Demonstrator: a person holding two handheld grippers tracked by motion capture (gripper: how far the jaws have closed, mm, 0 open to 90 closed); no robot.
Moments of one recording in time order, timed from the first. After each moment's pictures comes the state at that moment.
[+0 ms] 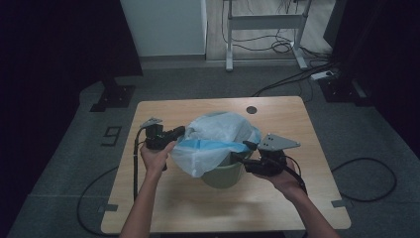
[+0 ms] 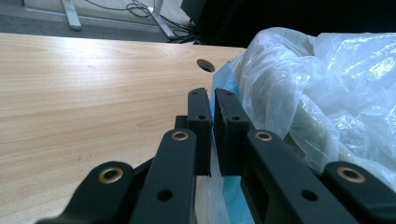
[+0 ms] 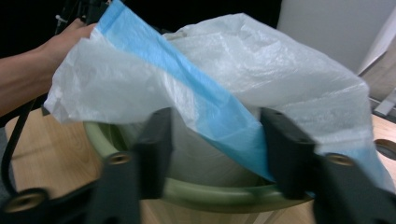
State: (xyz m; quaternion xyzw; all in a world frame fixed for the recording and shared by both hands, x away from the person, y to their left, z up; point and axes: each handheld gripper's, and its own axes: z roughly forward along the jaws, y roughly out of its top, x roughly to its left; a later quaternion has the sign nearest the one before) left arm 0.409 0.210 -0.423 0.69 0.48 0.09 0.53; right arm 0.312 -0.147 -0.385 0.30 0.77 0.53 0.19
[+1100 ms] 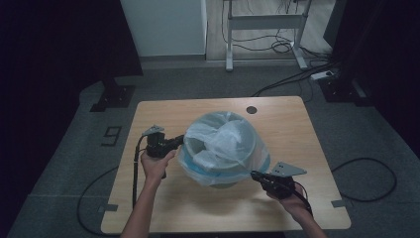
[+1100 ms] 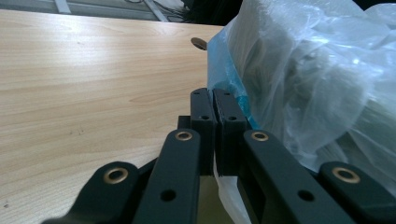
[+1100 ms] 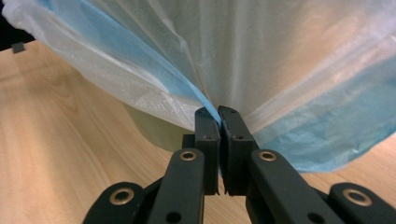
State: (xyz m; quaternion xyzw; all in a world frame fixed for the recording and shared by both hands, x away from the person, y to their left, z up) left arm 0.394 0.209 -0.440 0.71 0.47 0.08 0.52; right arm 0.299 -0.194 -0.502 0.33 0.78 0.51 0.16
